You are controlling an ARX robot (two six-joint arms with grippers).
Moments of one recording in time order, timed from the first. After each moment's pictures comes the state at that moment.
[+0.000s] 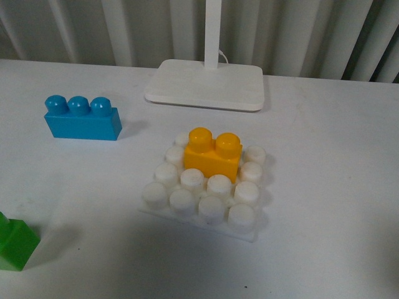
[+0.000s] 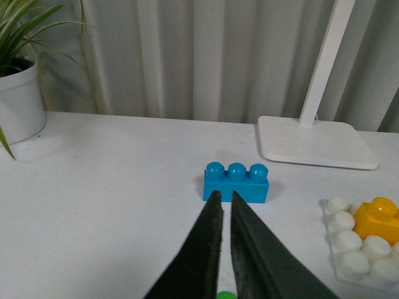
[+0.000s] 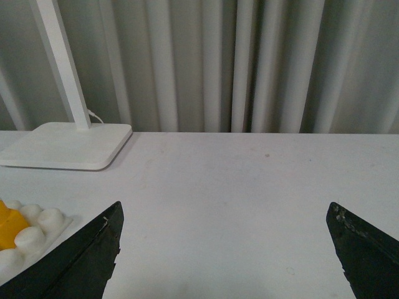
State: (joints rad) left arm -0.22 0.13 0.15 -0.01 -0.21 0.01; right arm 0.00 0.00 0.01 0.00 0.00 0.00
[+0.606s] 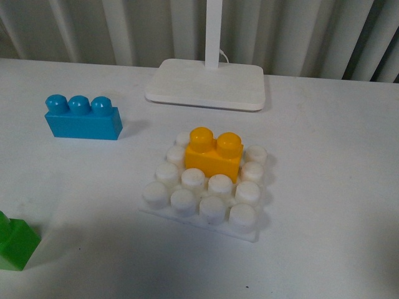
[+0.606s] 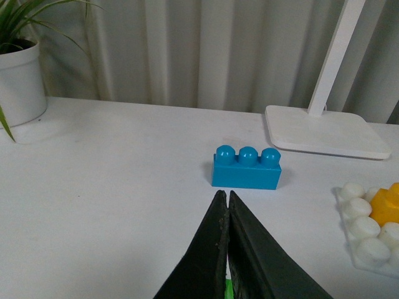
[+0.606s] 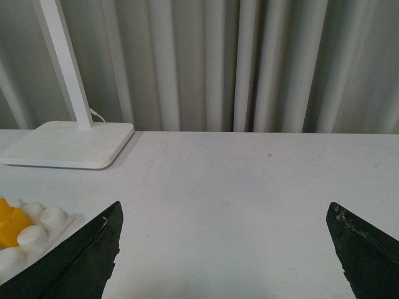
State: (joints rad) left arm 0.00 0.02 0.03 -0.01 0.00 0.00; right arm 0.00 0.00 0.01 0.00 0.00 0.00
